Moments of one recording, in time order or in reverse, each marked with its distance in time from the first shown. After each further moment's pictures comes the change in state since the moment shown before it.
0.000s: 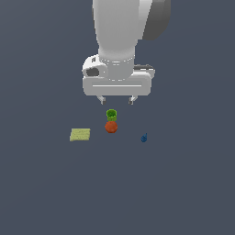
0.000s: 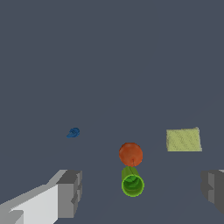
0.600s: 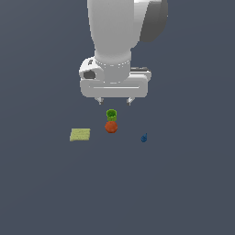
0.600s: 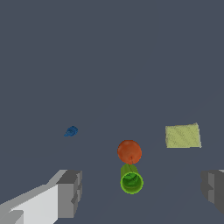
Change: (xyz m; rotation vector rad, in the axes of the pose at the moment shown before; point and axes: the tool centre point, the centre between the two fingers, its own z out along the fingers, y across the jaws) arm -0.001 0.008 0.005 0.006 -0.026 0.023
